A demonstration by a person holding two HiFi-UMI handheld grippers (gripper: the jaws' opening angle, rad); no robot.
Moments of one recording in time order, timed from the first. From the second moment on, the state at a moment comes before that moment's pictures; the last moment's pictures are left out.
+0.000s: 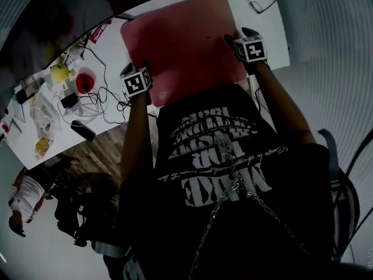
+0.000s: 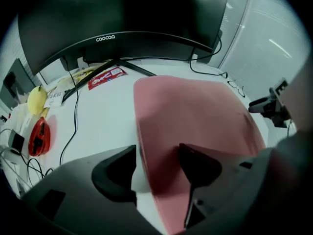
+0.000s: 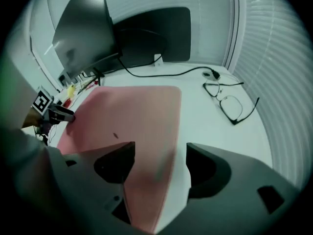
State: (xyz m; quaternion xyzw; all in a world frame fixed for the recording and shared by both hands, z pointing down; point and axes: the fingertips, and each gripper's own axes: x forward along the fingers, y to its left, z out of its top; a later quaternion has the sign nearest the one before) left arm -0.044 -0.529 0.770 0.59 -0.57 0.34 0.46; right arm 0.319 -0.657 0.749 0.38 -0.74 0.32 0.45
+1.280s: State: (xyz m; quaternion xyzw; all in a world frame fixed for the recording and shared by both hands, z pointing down) left arm -0.081 -0.477 0.419 0.78 -0.56 0.14 0.24; right arm 0.190 -0.543 0.370 0.32 -0.91 0.19 0.19
